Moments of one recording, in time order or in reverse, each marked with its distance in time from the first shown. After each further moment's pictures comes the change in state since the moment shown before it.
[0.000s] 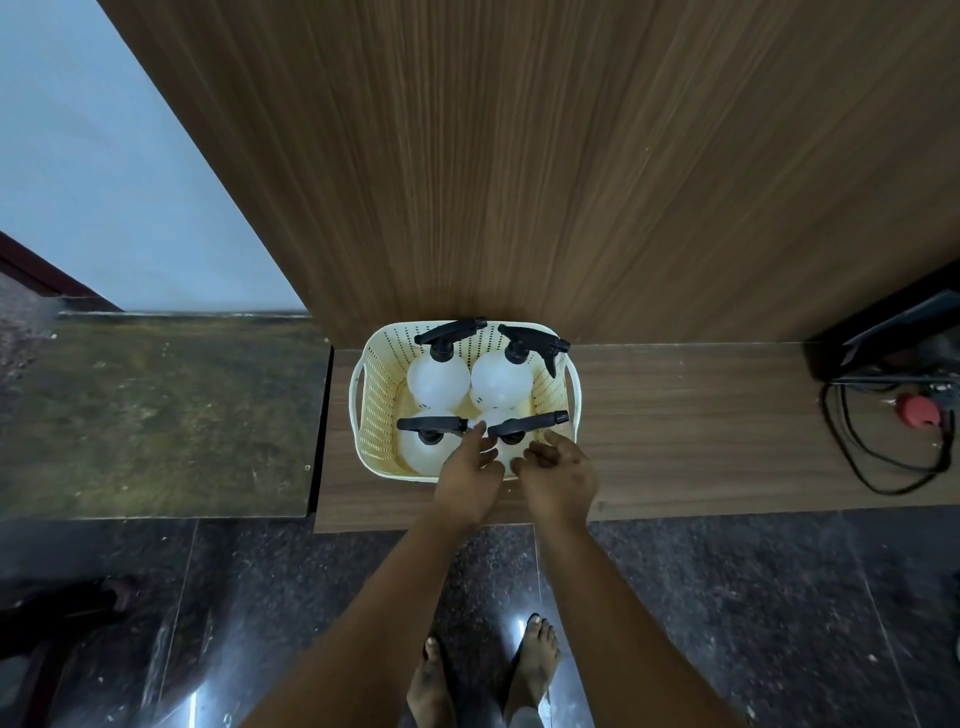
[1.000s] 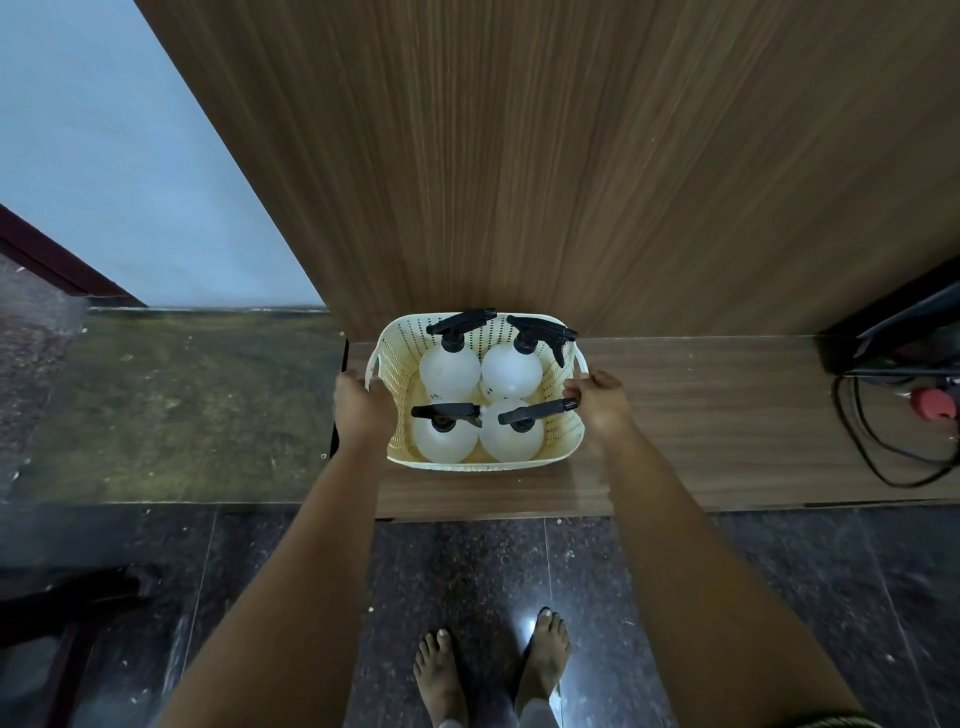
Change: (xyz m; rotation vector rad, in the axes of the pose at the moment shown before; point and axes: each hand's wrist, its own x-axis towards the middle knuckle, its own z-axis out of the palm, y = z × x) left_hand 0.022 0.025 -0.106 0.063 0.646 -0.130; right_hand 0.094 -0.033 -0.011 0.118 -0.147 0.118
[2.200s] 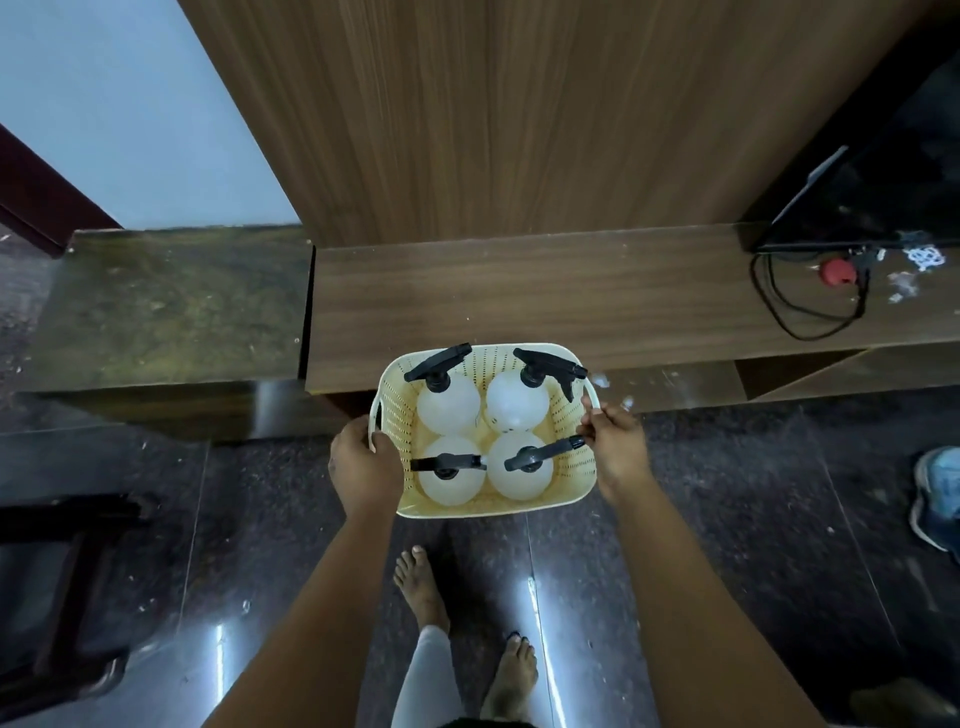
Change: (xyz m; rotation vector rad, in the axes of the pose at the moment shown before) left_hand -0.202 -0.188 0.000 0.064 0.076 0.163; right_hand -0.156 0.178 -0.159 0.150 0.052 -0.065
